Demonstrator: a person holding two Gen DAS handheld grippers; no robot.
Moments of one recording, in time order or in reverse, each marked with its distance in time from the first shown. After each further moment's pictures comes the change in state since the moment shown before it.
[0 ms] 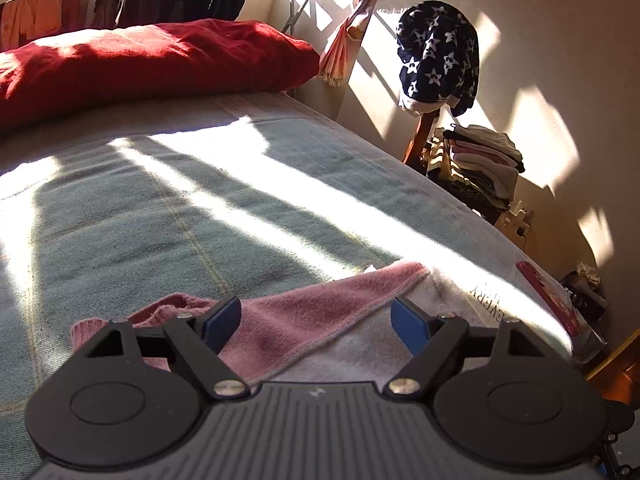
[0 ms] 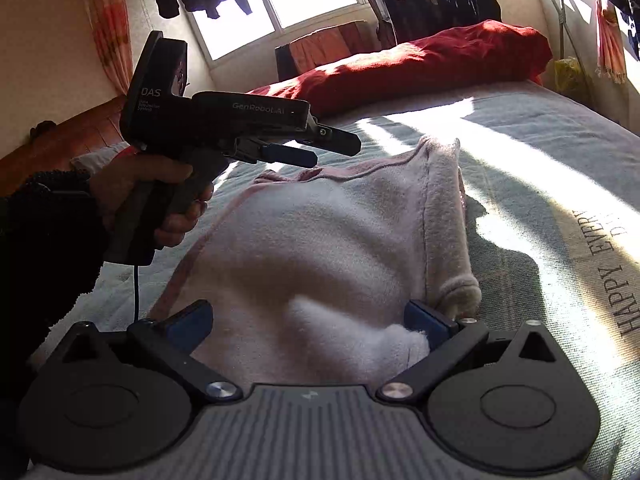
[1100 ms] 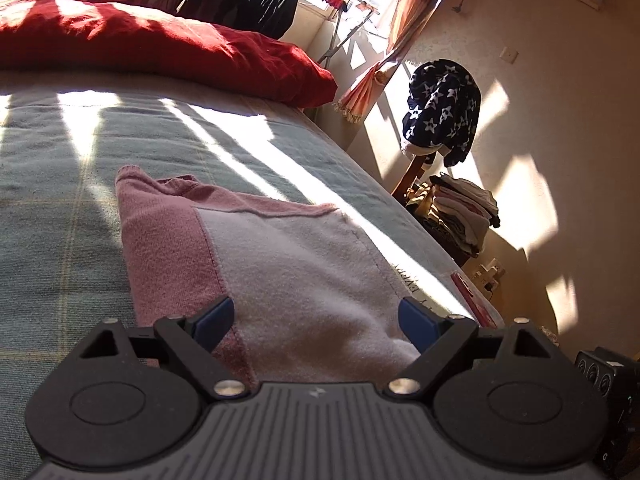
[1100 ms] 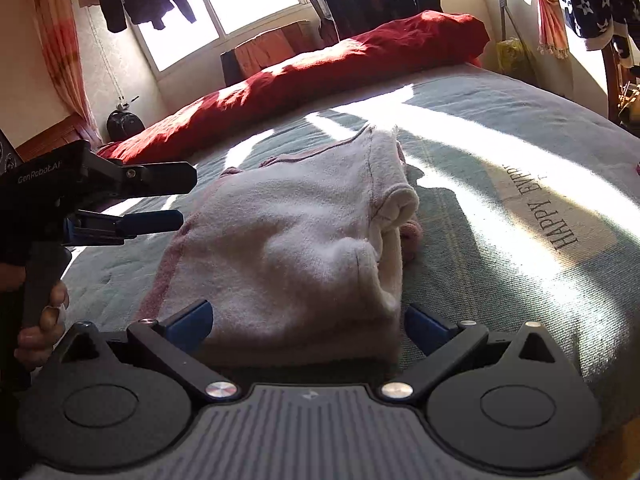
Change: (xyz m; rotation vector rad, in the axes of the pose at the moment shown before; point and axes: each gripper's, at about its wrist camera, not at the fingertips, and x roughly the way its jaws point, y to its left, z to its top) left arm -0.095 -0.044 -0.092 -0.233 -0.101 -0.010; right arm -0.040 0.012 -0.026 0.111 -0.011 -0.133
